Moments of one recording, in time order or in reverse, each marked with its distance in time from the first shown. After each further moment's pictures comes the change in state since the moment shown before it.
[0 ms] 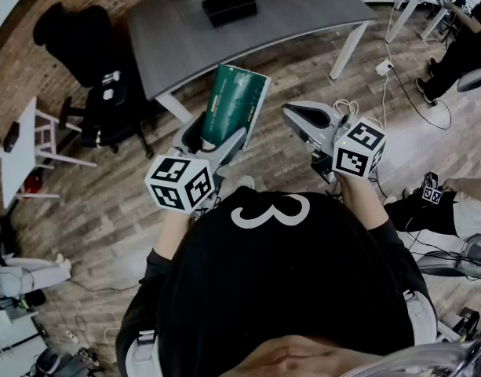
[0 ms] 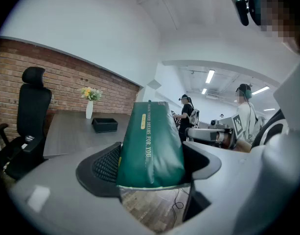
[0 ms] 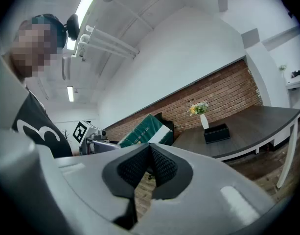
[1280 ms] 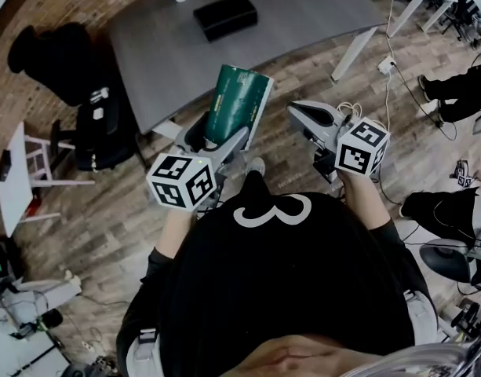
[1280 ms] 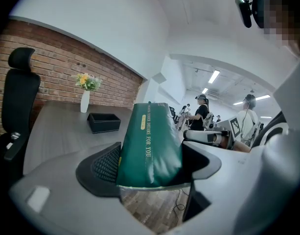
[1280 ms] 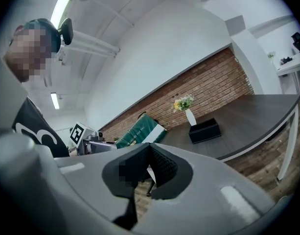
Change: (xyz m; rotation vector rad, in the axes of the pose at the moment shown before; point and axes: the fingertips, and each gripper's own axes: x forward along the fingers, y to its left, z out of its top) left arm 0.114 0.096 0.015 -0.054 0.073 -0.059; right arm 0.072 -0.135 0.000 0.122 -0.002 -0.077
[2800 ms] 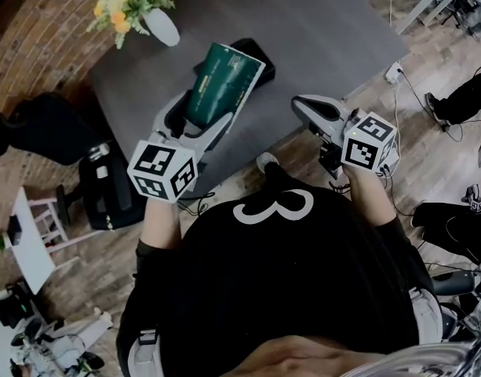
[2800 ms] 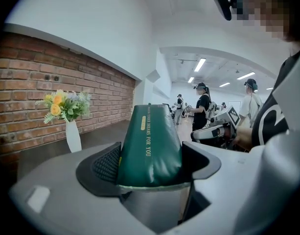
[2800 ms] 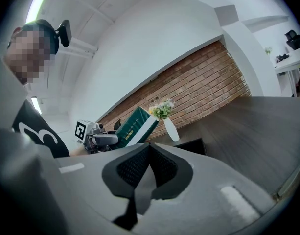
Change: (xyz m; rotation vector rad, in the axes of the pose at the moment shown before) left arm 0.182 0.219 0.173 0.281 0.014 -0.104; right arm 0.173 -0.209 0.110 0.055 -0.021 -0.121
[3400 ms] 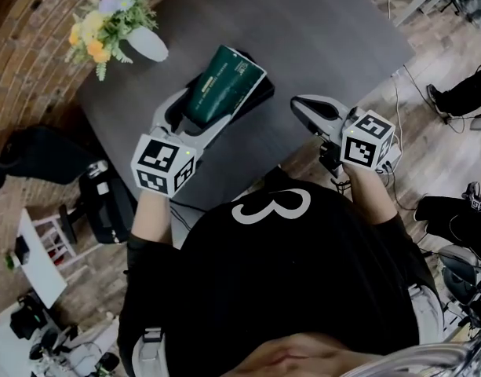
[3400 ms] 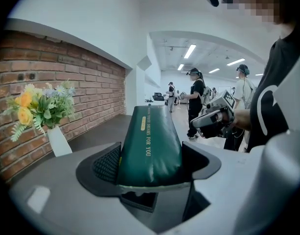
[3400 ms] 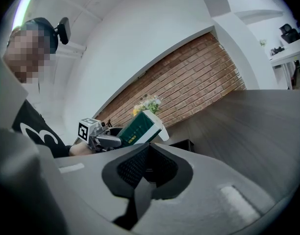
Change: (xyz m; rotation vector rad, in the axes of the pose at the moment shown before) left arm 0.084 0.051 -0.009 0.140 0.125 -0.090; right arm 0.034 -0.077 0.009 0.062 0.031 -0.040
